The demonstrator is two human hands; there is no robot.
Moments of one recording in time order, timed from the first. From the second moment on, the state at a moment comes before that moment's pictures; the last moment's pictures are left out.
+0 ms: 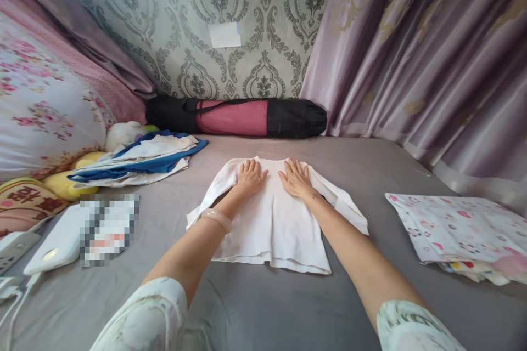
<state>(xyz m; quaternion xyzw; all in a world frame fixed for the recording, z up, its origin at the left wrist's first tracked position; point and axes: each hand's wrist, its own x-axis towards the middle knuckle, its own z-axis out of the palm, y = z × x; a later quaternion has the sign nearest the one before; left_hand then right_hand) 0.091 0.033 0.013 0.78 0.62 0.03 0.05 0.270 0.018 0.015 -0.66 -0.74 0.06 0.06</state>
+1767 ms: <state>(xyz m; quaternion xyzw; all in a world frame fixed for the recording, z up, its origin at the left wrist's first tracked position) 0.154 0.011 0.035 0.83 0.54 0.12 0.02 0.429 -0.064 0.077 -0.74 -0.58 0.34 0.02</state>
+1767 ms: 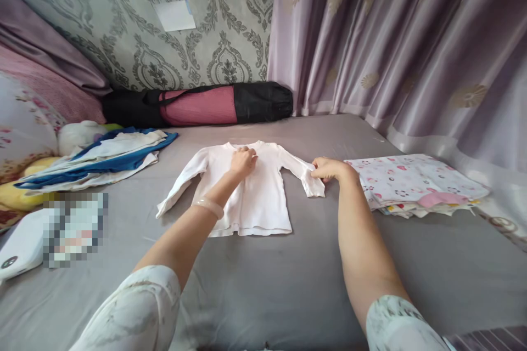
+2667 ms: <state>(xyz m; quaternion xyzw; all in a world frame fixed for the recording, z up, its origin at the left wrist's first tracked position) 0.244 -0.029 0.041 0.82 0.54 0.11 0.16 0.484 -0.078 0.076 -0.67 -0.35 0.42 0.51</state>
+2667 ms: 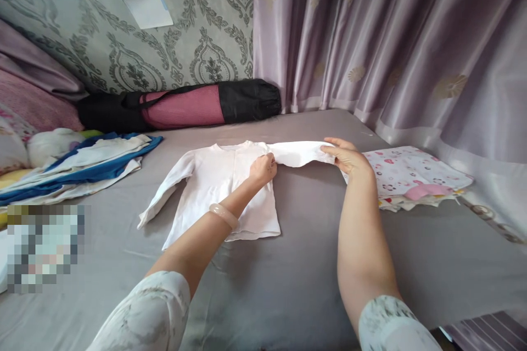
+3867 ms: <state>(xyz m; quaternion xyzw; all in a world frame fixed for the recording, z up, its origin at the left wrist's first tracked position) 0.252 0.017 0.018 0.89 0.45 0.02 0.12 0.484 -0.069 0.062 -0.85 -0.45 0.06 0.26</state>
